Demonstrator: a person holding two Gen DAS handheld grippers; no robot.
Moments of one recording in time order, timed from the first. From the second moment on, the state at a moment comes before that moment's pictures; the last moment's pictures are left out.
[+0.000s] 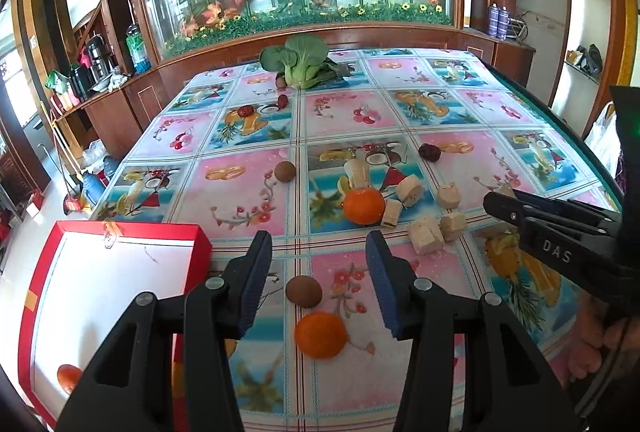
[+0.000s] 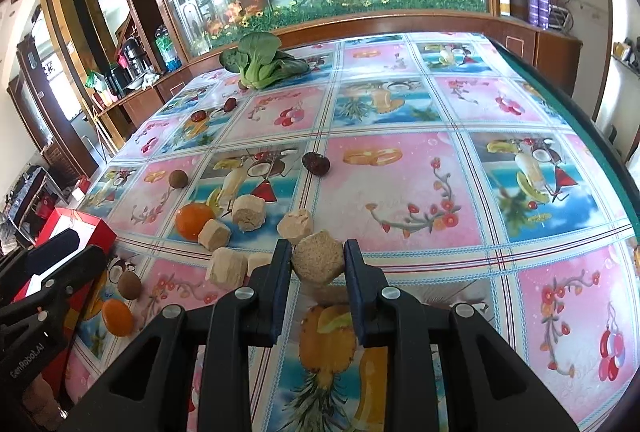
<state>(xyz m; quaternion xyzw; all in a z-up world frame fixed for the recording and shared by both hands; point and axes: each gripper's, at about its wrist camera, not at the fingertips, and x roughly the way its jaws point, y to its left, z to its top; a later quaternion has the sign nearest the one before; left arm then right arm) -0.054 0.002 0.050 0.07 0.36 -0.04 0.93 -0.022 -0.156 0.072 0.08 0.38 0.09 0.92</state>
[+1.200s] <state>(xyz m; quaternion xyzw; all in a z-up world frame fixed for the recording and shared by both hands) -0.058 0.018 0.005 0.04 0.45 -0.09 0.89 -0.024 -0.157 0.073 0.10 0.39 0.10 0.91</state>
